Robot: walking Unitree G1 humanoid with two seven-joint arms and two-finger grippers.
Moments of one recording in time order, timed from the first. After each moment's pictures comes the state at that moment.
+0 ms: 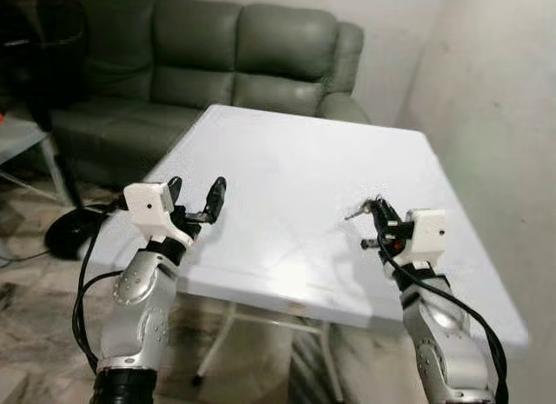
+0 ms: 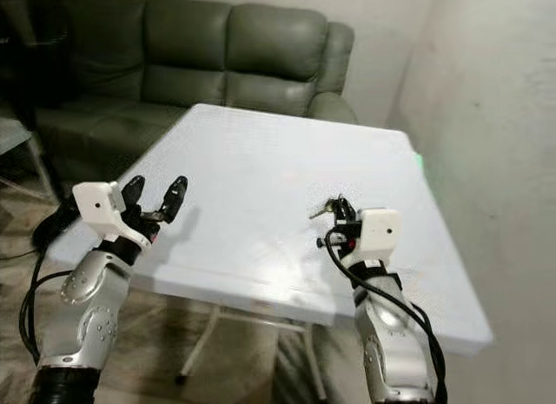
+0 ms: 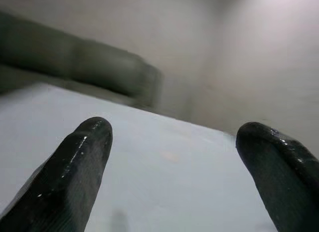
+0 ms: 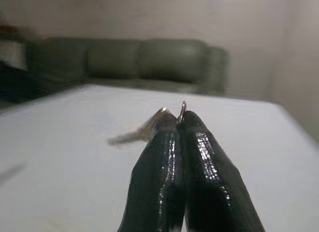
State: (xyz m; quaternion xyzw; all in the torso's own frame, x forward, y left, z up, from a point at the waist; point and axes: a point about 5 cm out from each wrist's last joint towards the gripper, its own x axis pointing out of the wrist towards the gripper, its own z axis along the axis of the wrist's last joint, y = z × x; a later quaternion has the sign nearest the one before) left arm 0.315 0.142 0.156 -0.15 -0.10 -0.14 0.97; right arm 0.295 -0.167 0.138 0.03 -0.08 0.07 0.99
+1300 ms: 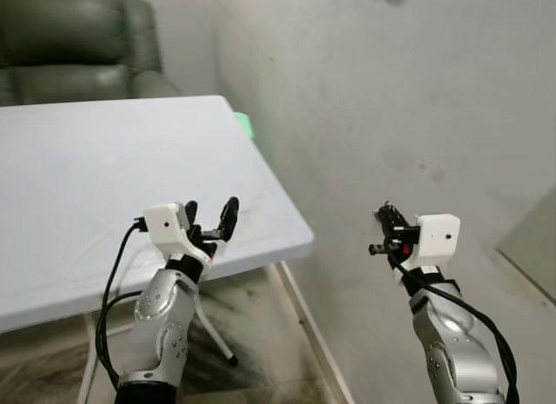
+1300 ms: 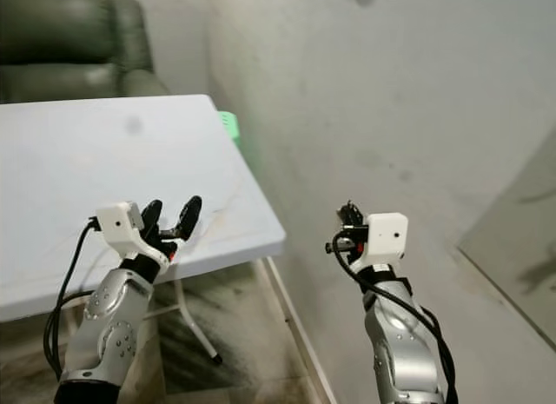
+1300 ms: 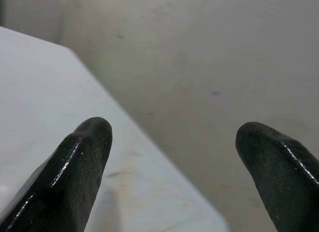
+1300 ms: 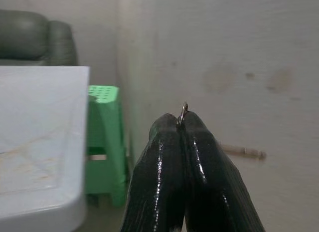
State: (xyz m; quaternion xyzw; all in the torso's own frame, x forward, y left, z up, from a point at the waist) left arm 0.305 0.130 0.133 -0.19 -0.06 -0.12 0.97; right arm 0.293 -0.174 0.134 0.02 -0.07 0.06 1.00
